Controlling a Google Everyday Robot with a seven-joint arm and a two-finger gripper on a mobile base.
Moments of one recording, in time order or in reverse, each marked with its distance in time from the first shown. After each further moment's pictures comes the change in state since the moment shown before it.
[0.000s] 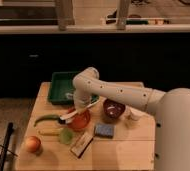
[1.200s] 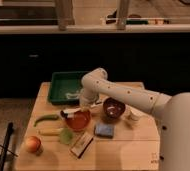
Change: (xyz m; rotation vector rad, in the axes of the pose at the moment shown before) arm 0.024 -0.008 0.000 0.063 -0.055 0.188
